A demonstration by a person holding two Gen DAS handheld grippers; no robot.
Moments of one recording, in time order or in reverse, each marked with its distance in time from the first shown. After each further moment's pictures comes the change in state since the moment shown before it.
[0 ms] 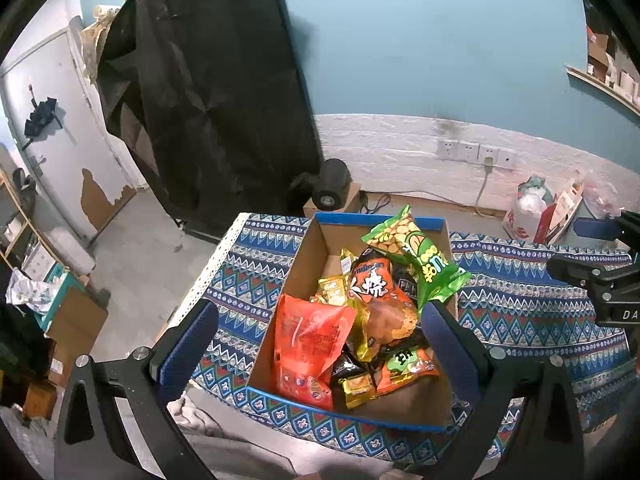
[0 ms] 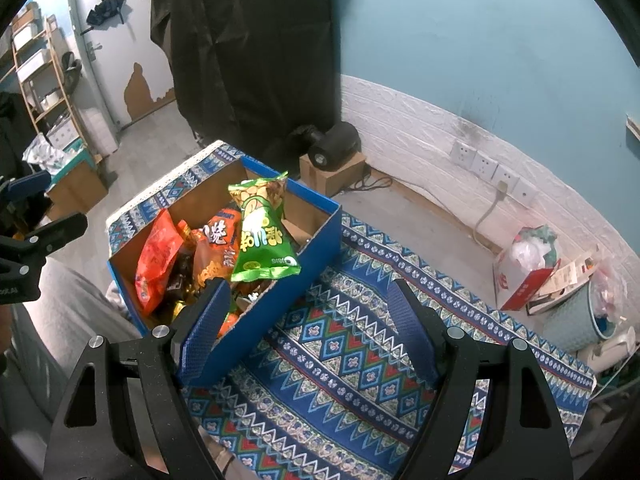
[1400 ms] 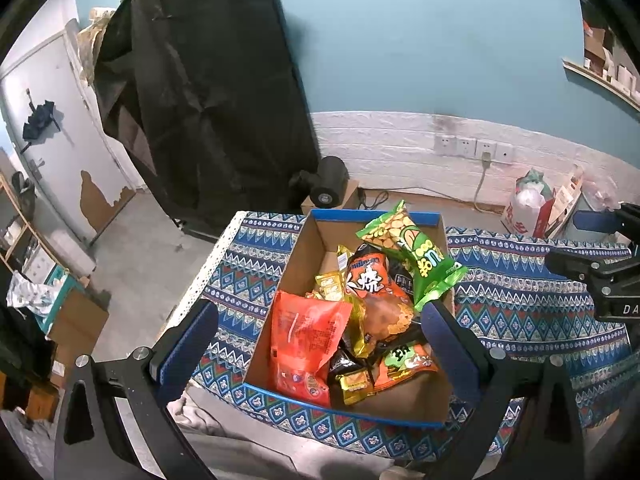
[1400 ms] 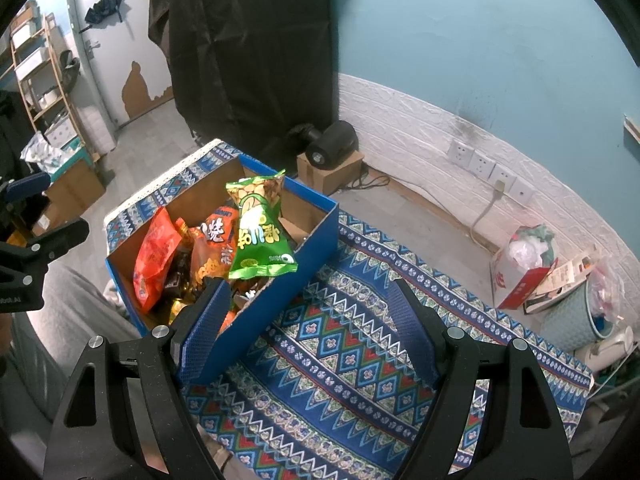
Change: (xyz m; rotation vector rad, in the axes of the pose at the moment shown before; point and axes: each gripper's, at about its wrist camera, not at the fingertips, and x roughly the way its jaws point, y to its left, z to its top) left arm 0.000 -0.007 -0.003 0.007 0.008 0.002; right arm -0.003 -0.003 0.001 -0.001 0.002 -0.006
